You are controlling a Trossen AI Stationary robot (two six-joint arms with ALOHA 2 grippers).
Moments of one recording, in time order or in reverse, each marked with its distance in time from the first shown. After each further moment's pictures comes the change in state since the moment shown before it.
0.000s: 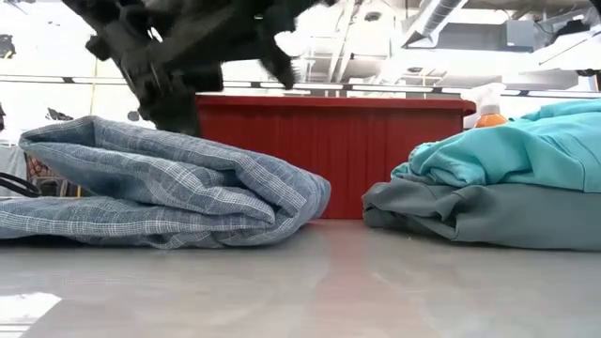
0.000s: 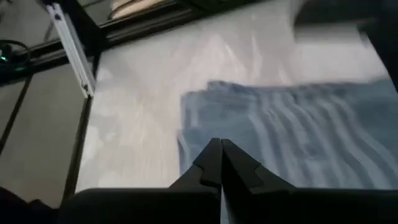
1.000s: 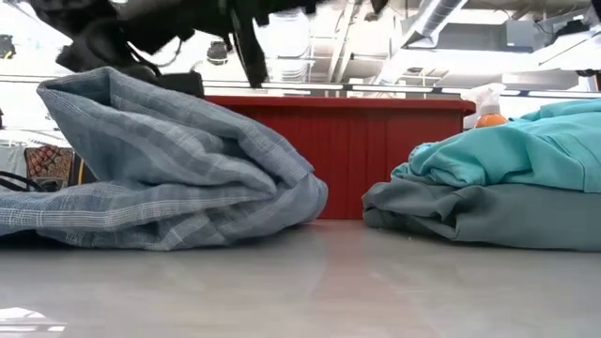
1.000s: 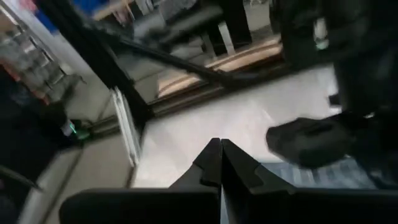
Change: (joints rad) left arm -0.152 0.022 -0.099 0.068 -0.140 -0.132; right arm -0.022 -0.015 -0.157 0.458 -0.052 0.000
